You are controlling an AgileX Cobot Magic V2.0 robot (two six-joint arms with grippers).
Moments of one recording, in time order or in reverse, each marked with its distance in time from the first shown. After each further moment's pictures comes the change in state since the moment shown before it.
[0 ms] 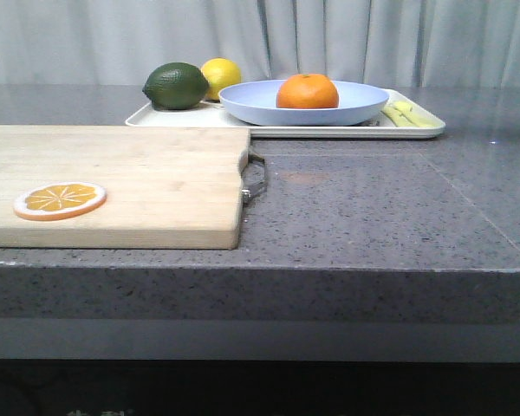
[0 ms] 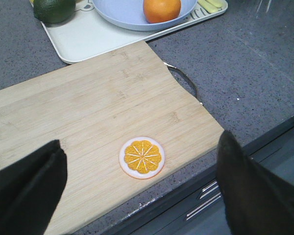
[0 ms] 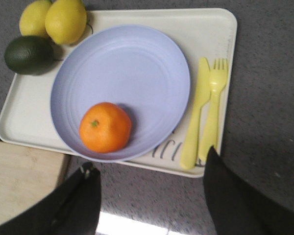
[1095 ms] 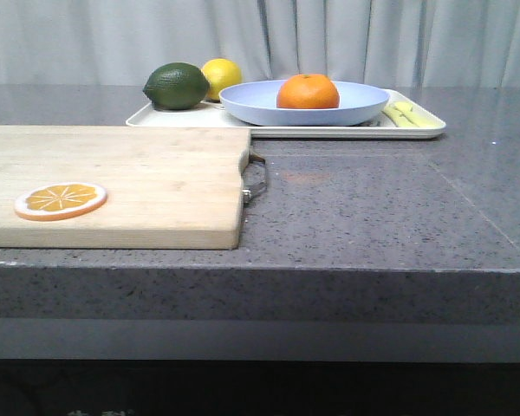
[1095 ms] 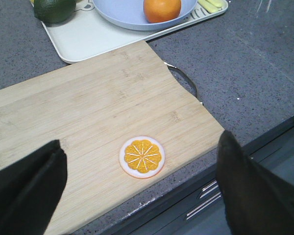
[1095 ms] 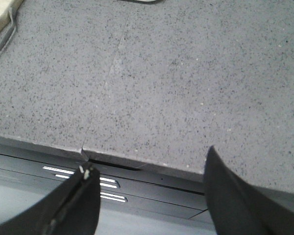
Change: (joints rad) left arm 0.000 0.000 0.000 0.000 0.000 0.000; right arm 0.022 -1.302 1.420 -0.170 -0.294 -0.100
